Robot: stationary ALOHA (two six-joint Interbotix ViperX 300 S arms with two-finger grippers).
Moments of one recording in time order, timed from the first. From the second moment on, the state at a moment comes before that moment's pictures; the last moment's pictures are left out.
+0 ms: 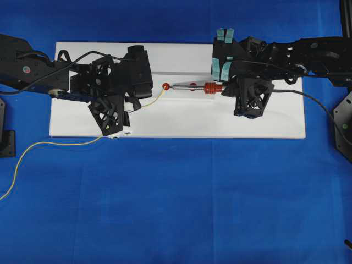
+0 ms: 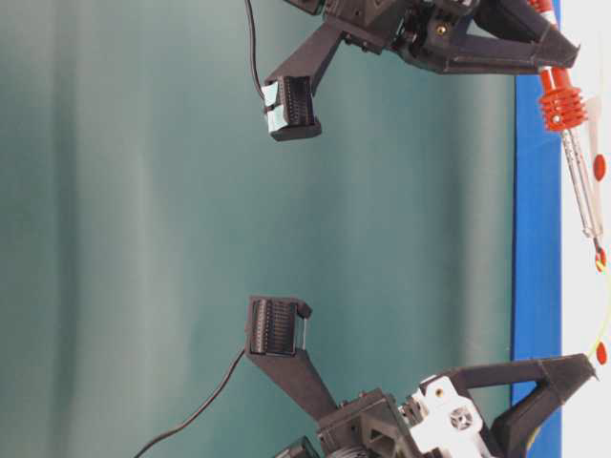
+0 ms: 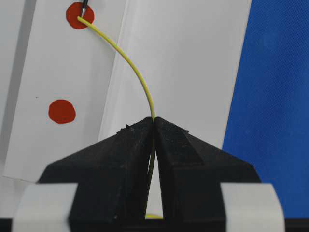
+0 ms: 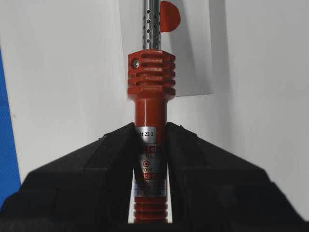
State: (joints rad) left arm 0.09 -0.03 0.67 0.00 0.26 -0.11; right arm -0.26 -0.11 0.73 0.20 0.41 -0.15
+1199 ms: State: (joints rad) left arm 0.08 -0.04 0.67 0.00 0.29 -0.12; right arm -0.26 -0.11 0.73 0.20 0.42 -0.15
